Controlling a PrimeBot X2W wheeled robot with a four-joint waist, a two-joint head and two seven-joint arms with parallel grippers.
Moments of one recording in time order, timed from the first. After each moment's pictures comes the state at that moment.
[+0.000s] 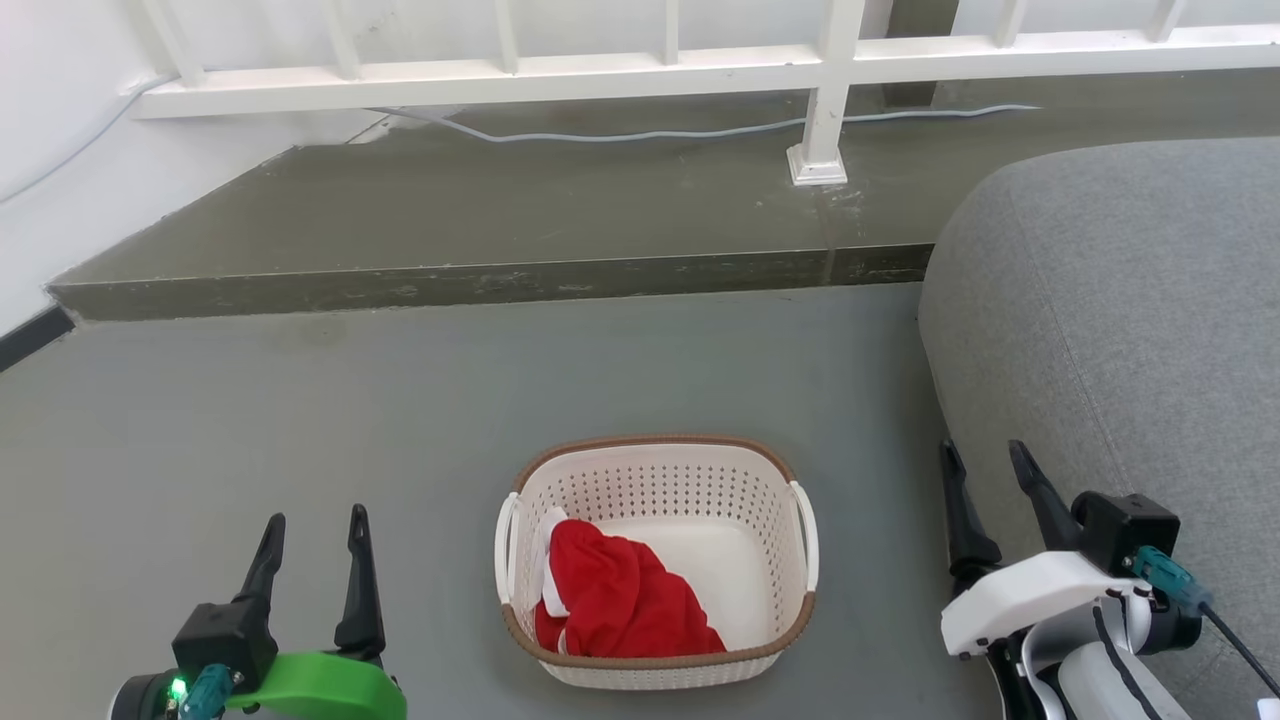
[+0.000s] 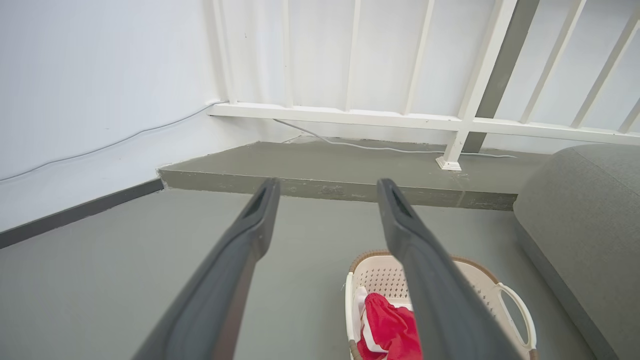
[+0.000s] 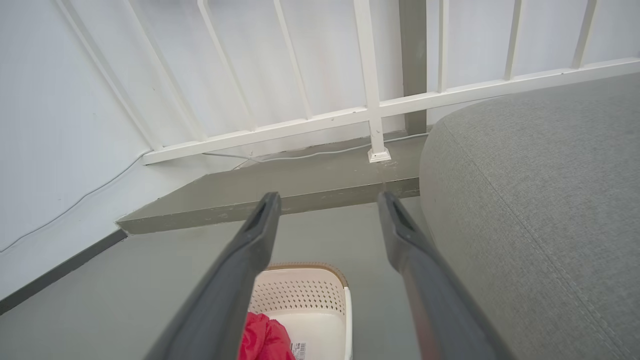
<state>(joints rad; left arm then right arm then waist) 0.07 0.08 -0.17 0.13 -0.30 0.08 -0.25 0.00 -0.13 0.28 0.23 0.39 -0.13 -0.25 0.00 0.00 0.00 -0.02</state>
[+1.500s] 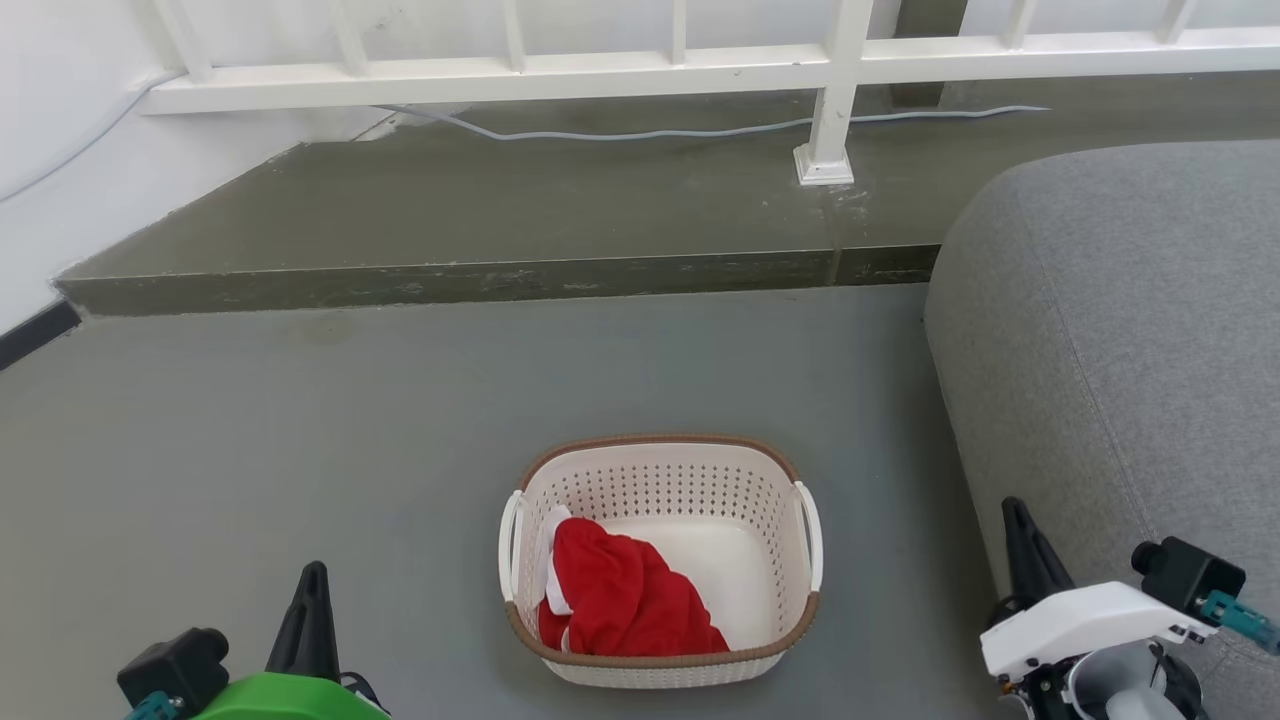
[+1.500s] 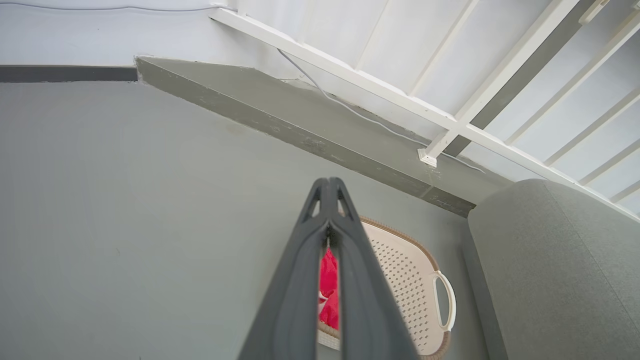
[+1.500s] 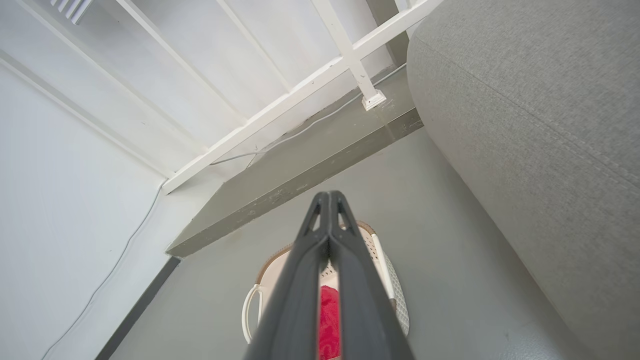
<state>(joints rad) 0.11 0.06 -0.13 0.15 -0.62 0.03 -0.17 0.09 -0.09 0.18 0.22 0.69 -0.07 -0.18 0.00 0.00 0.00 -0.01</state>
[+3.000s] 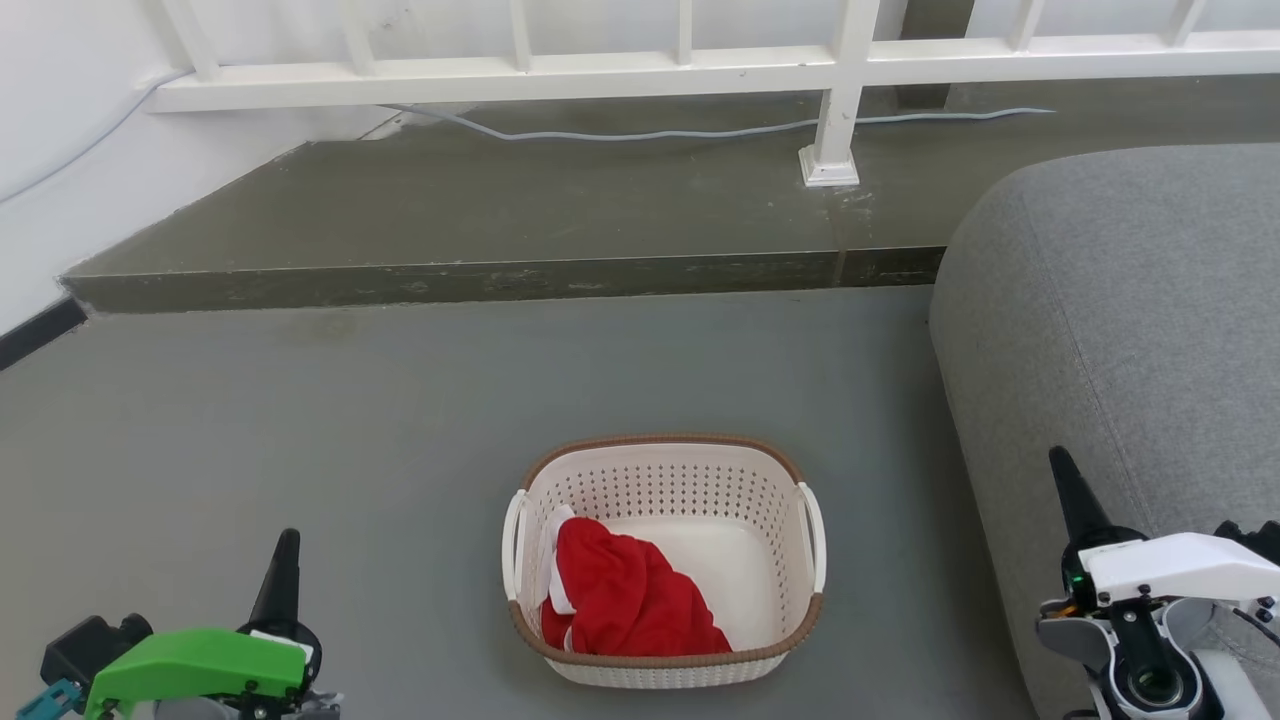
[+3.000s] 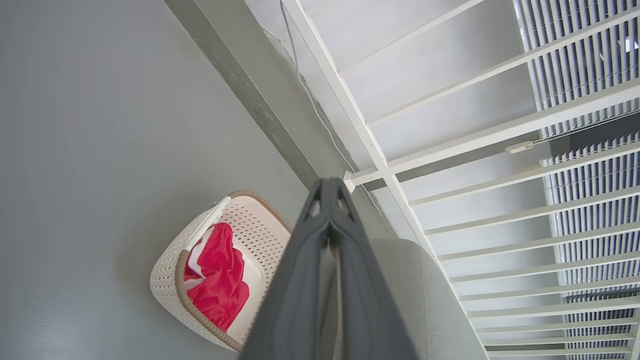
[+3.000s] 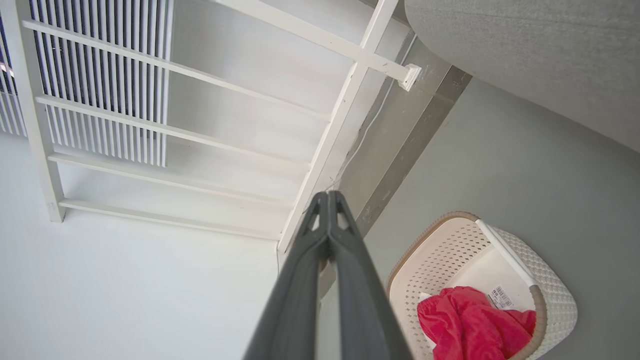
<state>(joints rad) 0.02 0.06 -0.03 0.22 -1.23 -0.06 -0.01 0.01 -0.08 0.02 0.25 1.26 0.04 -0.02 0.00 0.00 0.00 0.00</state>
